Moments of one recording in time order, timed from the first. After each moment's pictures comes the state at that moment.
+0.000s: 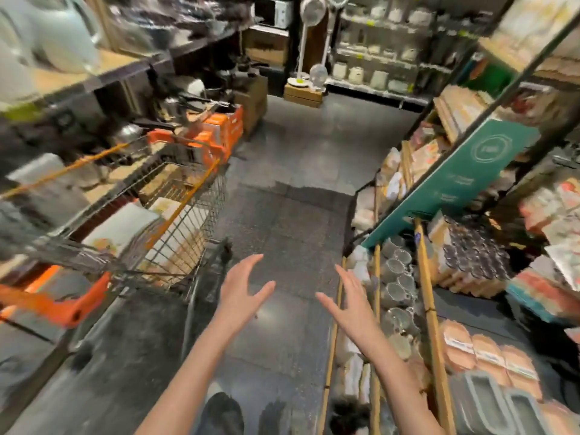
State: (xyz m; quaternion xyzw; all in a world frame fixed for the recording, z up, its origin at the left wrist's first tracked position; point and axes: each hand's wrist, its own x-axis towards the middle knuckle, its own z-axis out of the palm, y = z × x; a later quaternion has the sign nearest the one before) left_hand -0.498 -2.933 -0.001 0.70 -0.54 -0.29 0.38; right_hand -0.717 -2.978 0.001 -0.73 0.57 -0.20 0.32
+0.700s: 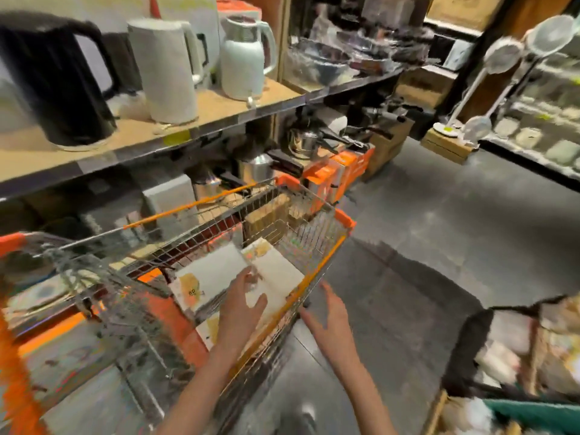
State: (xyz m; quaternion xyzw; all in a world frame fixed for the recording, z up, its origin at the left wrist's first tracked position) left_hand -0.181 -3.094 -0.037 0.81 -0.24 -0.19 0.50; right_hand -0.324 -3.201 -0.019 -0.81 0.37 -0.16 0.43
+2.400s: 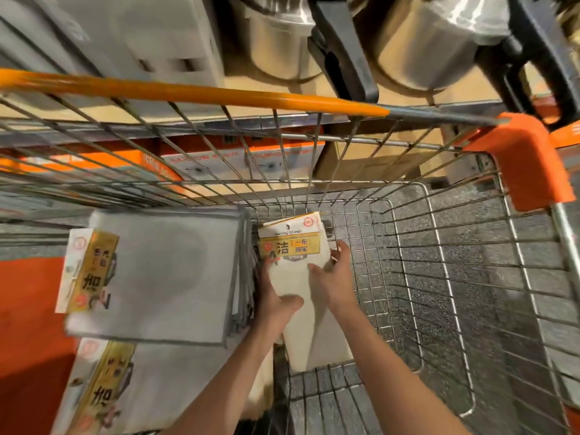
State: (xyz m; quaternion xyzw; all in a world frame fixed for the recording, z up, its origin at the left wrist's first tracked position) left_hand 0.026 -3.373 -0.389 0.70 0.25 -0.25 0.62; right_hand 0.056 -3.486 -0.400 -0.74 0.35 0.19 0.53
